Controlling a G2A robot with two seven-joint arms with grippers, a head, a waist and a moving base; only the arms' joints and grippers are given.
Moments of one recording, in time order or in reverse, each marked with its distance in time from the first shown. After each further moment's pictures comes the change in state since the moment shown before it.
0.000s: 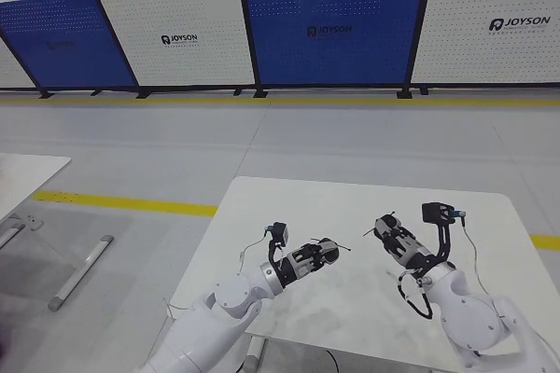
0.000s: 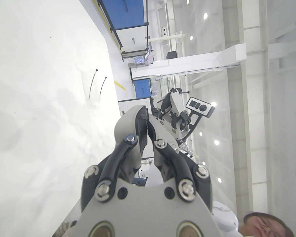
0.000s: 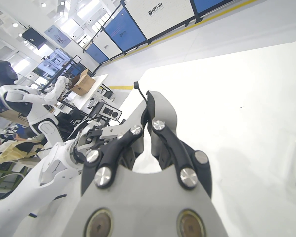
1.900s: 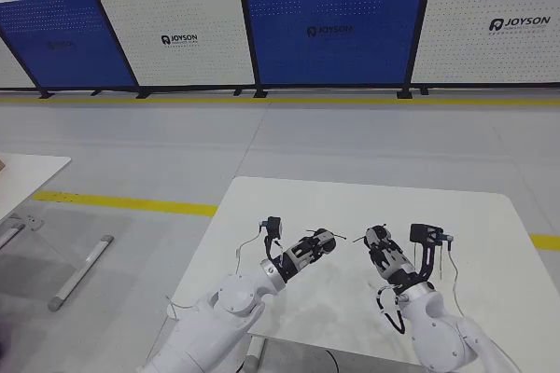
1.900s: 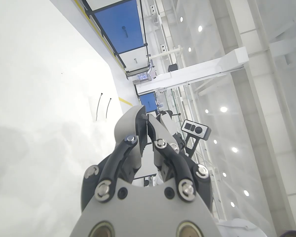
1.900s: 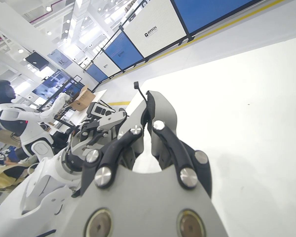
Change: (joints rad) left arm -0.009 -0.008 0.017 0.000 0.123 -0.060 0.157; right arm -0.075 -0.041 -0.105 0.011 -0.093 0.043 -0.236
